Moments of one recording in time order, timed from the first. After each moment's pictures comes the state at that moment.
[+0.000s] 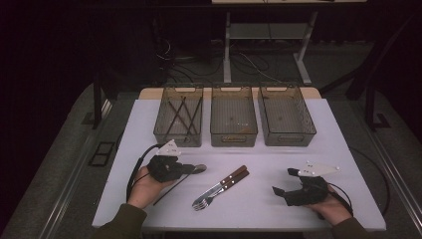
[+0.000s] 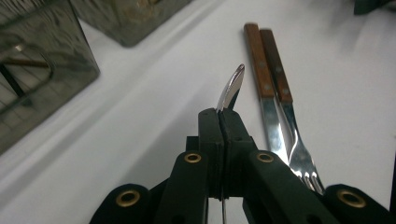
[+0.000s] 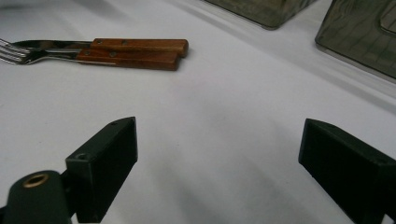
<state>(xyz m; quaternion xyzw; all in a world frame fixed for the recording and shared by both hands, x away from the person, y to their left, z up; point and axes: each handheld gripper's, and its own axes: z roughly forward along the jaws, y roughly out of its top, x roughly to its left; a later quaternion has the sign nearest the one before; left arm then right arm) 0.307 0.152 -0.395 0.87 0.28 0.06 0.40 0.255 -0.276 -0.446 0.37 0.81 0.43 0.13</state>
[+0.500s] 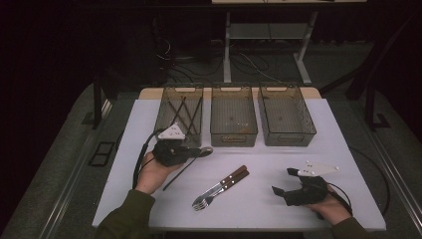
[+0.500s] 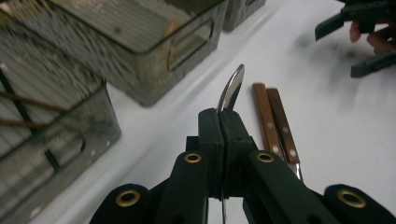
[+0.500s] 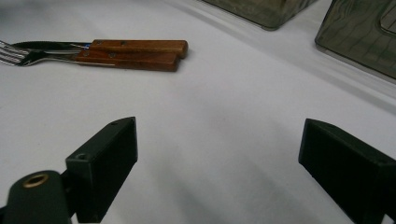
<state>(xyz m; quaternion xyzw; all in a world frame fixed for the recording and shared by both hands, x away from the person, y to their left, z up) 0.335 0.134 -0.372 0.85 0.28 0.07 0.44 0.255 -0.276 -0.447 0.37 0.81 0.43 0.13</state>
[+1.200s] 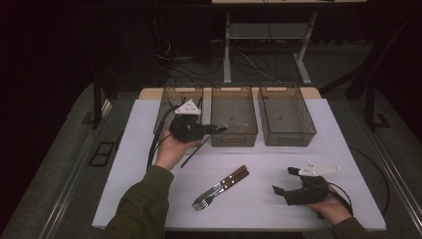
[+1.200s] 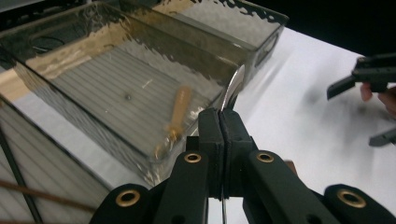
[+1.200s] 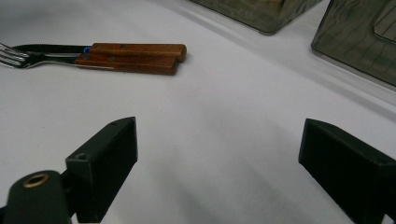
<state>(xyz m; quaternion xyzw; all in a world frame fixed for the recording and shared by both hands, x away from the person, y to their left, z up) 0.385 0.092 -0.341 0.83 0.27 0.09 0.47 0.255 -0.277 -0.446 0.37 0.81 0.43 0.13</state>
